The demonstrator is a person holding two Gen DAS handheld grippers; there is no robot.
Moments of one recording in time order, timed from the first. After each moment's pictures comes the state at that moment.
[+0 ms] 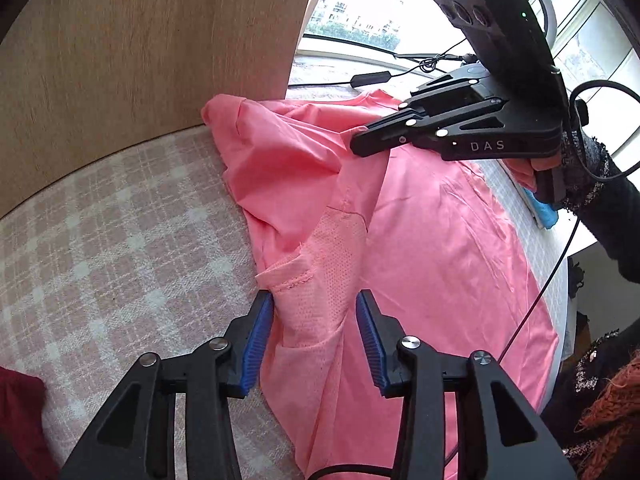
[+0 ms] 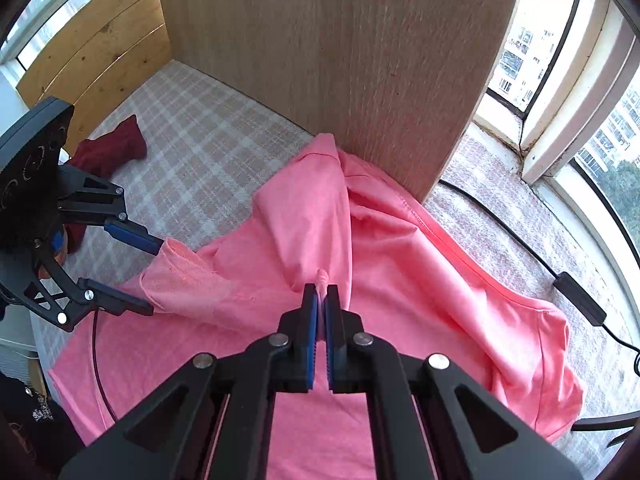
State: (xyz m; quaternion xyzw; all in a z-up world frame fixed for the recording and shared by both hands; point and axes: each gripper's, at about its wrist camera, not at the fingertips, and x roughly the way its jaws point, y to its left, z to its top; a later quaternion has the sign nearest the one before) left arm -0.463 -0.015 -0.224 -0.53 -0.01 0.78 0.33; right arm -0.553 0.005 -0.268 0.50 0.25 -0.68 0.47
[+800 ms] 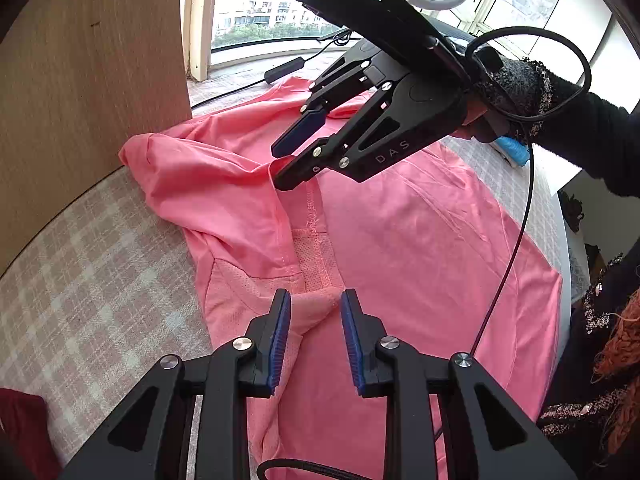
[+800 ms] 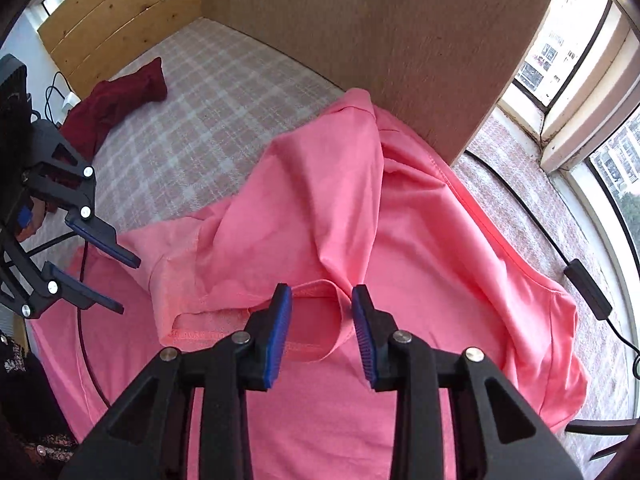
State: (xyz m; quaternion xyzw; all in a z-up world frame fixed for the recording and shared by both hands) left arm -0.415 0.037 -0.219 -0.50 0.10 0.77 0.39; right arm -0.524 0.017 -0.285 0.49 0.33 -0.65 0.49
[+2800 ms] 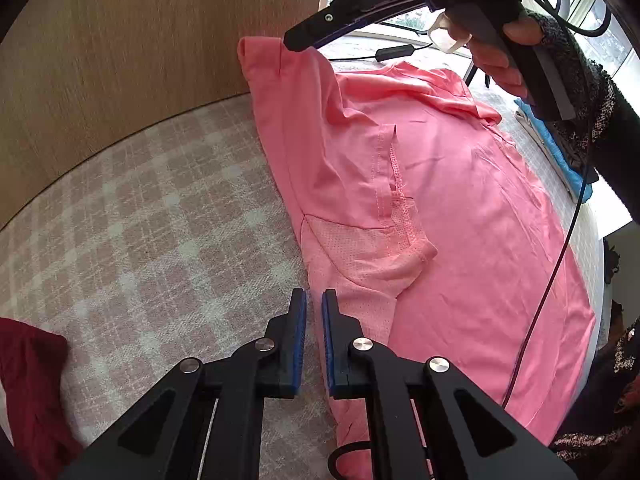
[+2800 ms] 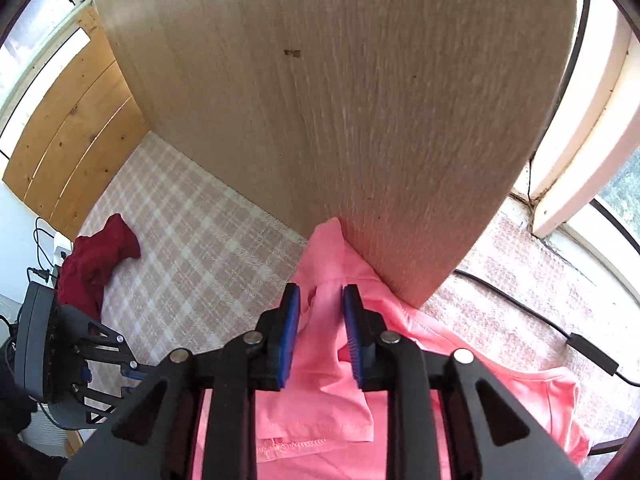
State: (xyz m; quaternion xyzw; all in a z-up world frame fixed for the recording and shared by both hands) left arm -0.440 -0.016 -0.237 -0.54 0.06 0.80 0.27; right arm -0.604 -0.039 -0.250 0.52 0.15 -0.71 0.46
